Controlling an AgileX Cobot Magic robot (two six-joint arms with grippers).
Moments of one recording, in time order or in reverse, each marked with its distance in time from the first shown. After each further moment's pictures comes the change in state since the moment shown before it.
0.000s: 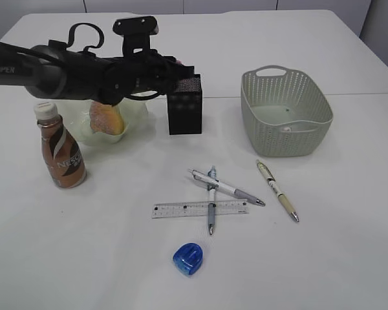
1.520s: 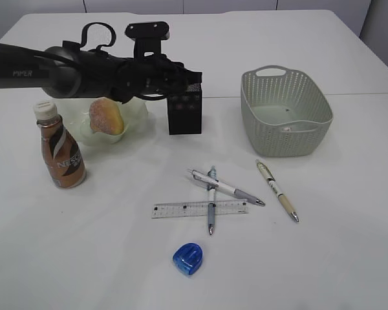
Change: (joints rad) left arm -0.011 0.060 -0.109 0.017 0.125 0.000; right arm 0.000 0.002 0.000 -0.024 -0.054 0.000
